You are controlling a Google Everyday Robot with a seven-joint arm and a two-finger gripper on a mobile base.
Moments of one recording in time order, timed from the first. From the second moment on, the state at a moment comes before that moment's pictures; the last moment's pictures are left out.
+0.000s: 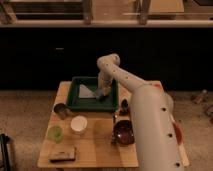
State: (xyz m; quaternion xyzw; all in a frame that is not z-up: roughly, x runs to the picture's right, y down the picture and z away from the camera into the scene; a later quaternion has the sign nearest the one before) arm -0.008 -0.008 0.970 -0.26 -0.14 -0.20 0.93
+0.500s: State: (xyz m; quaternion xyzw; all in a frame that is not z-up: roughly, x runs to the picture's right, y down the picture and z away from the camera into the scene) arm -0.021 -0.027 0.975 -0.25 -0.13 -0.21 0.94
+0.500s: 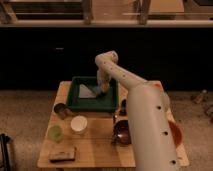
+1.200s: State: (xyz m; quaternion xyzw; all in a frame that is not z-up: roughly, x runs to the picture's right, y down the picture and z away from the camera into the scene) arm -0.063 0.007 0.949 -0.27 -0.19 -0.29 0.90
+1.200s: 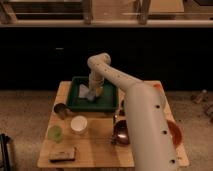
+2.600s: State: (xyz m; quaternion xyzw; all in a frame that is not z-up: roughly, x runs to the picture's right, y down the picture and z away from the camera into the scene) arm -0.040 -0.018 0.979 -0.27 -0.15 -0.24 0.92
